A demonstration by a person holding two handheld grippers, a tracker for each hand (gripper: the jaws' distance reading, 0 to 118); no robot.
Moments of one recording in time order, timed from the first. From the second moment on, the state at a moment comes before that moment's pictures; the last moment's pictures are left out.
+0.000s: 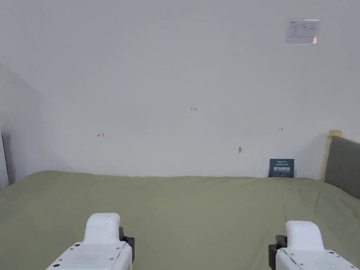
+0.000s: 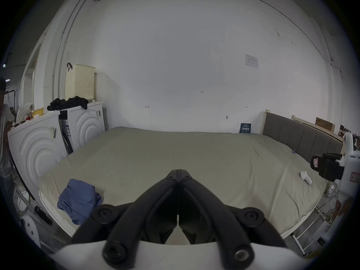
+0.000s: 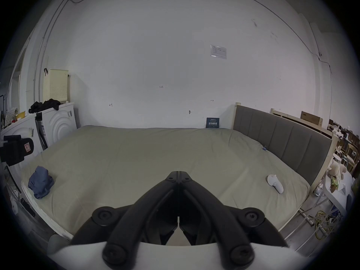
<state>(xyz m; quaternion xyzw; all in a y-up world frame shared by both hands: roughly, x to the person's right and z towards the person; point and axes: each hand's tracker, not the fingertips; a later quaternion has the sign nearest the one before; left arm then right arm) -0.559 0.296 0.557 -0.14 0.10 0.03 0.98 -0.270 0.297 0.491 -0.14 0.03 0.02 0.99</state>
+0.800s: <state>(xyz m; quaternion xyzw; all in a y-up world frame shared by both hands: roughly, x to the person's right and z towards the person) -0.557 0.309 0.554 -0.14 0.11 0.02 0.98 -0.278 0.312 0.486 -0.12 0.04 0.04 0.99</state>
